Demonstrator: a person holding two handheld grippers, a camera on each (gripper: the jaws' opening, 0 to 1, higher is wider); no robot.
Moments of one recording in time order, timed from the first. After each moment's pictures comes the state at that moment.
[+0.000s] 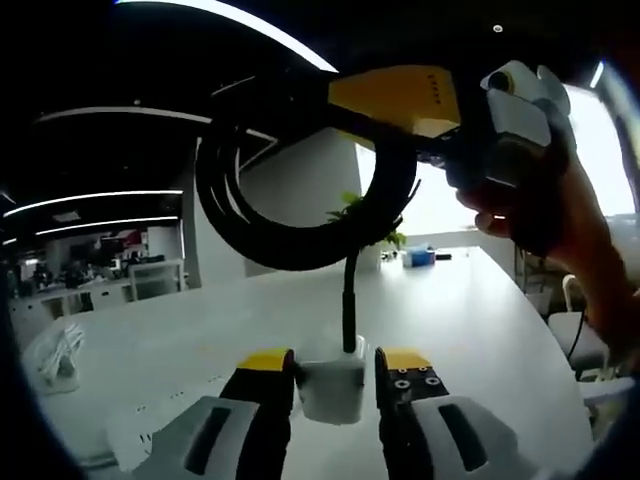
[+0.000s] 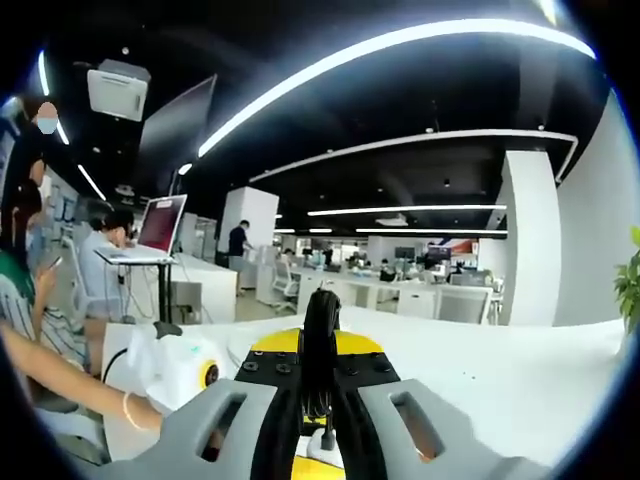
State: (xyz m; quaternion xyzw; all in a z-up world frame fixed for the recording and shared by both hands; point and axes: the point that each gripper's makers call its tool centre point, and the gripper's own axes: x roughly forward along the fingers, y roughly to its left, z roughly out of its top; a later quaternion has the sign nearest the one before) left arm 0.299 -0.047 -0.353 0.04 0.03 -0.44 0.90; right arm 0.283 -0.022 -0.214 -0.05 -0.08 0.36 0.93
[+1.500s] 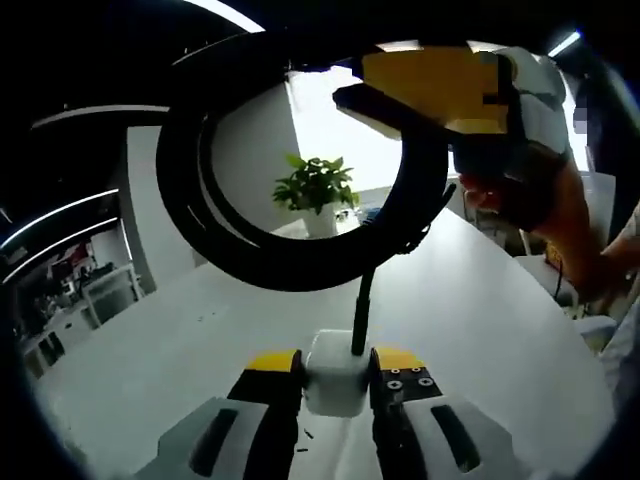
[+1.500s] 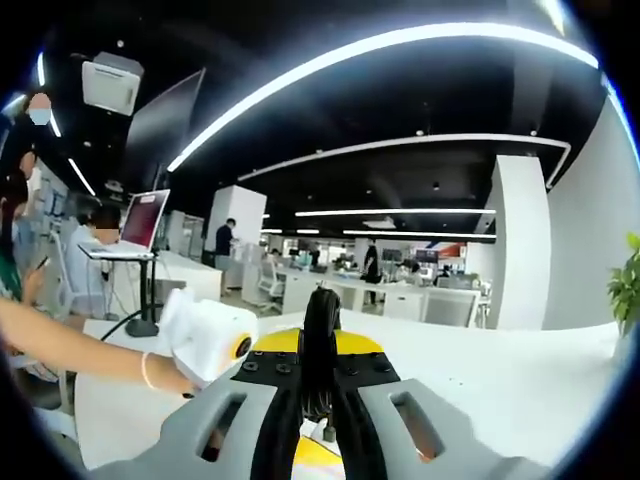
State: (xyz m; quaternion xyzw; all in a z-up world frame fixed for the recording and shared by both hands) left arm 0.342 -0.052 -0.352 0.15 0.08 -0.55 0.82; right arm 0.319 -0.028 -0.213 -0.06 -0.09 0.33 0.94
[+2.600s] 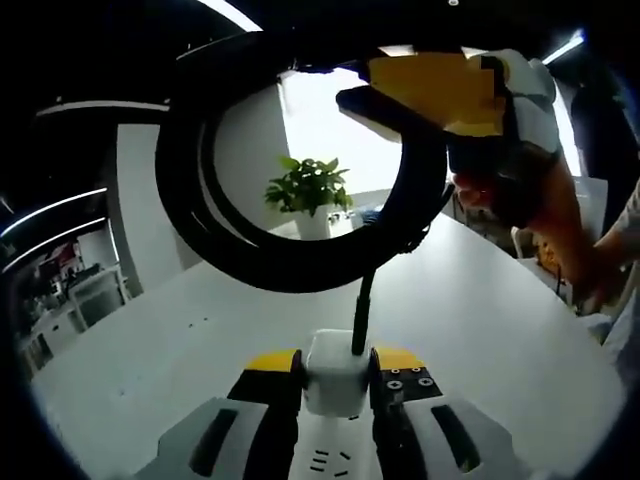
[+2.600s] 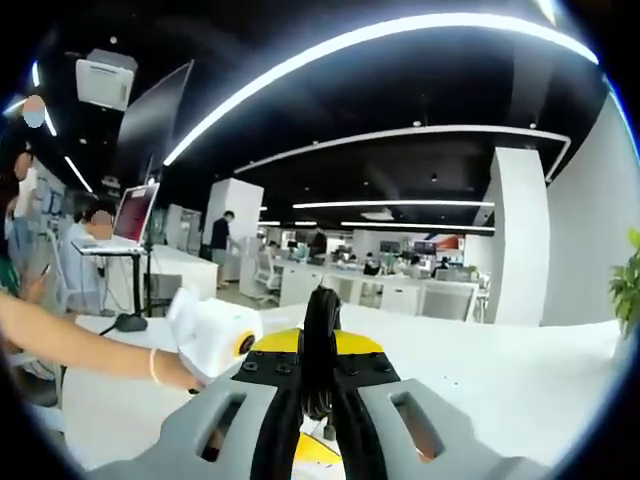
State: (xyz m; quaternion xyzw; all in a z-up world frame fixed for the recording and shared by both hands) left arm 0.367 -0.065 -0.360 0.14 0.09 -0.57 0.80; right arm 0.352 -0.039 -0.221 -0.06 -0.07 0.33 0.94
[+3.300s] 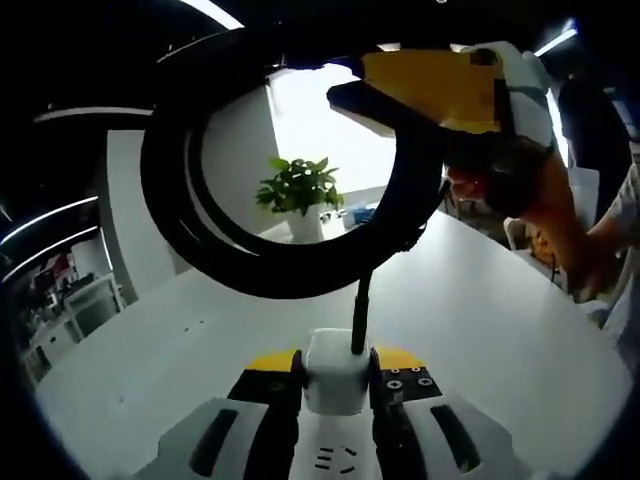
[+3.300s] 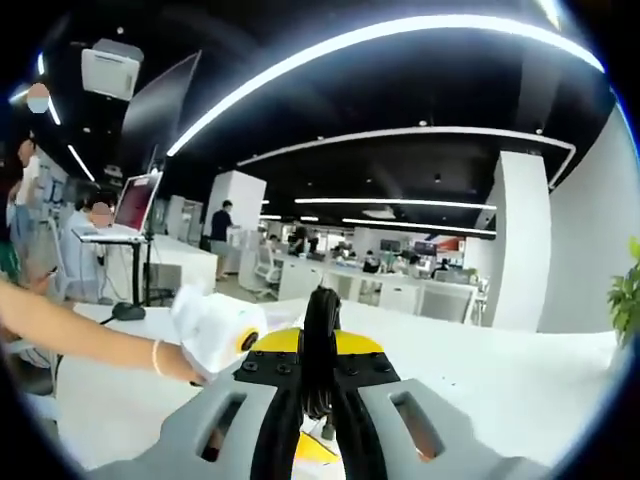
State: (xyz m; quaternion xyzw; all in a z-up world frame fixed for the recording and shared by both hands) left arm 0.369 -0.064 -0.366 0.16 0.08 -0.59 0.79; right arm 0.350 -0.031 -0.228 -0.09 -0.07 0.33 0.94
